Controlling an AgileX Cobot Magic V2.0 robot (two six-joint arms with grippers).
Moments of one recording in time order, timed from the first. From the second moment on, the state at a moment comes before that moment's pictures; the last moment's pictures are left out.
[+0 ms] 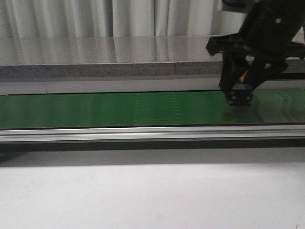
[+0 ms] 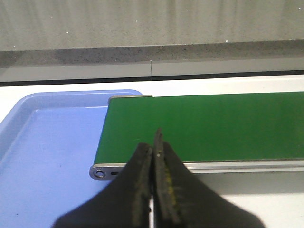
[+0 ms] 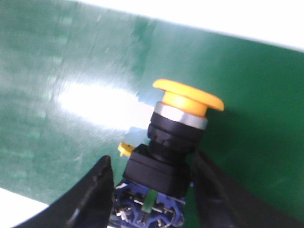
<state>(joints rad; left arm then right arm) 0.06 0.35 -0.26 -0.29 0.24 0.30 0.27 1.67 -1.21 0.13 0.65 -0.03</state>
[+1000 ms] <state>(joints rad) 0.06 0.35 -0.26 -0.29 0.24 0.30 -0.35 1.84 -1.37 -0.11 0.73 -0.10</state>
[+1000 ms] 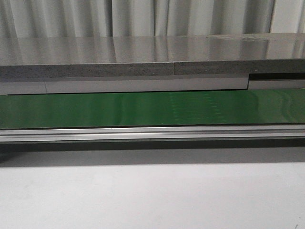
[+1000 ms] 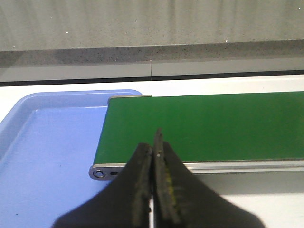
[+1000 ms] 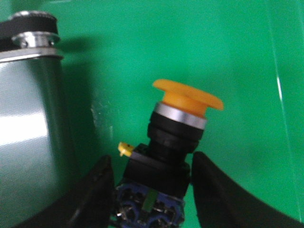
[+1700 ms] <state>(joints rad) 0.06 0.35 -0.26 -0.29 0.24 0.30 -0.36 1.97 -1.37 -0.10 0.70 -0.11</state>
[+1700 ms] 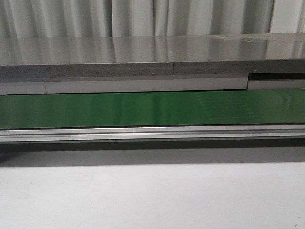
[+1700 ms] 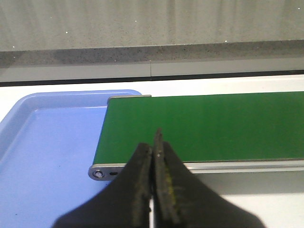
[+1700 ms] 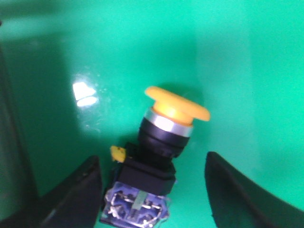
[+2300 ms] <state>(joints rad) 0.06 0.35 -0.26 -0.29 0.24 0.30 -0.26 1.63 -1.36 0.02 0.61 -0.10</state>
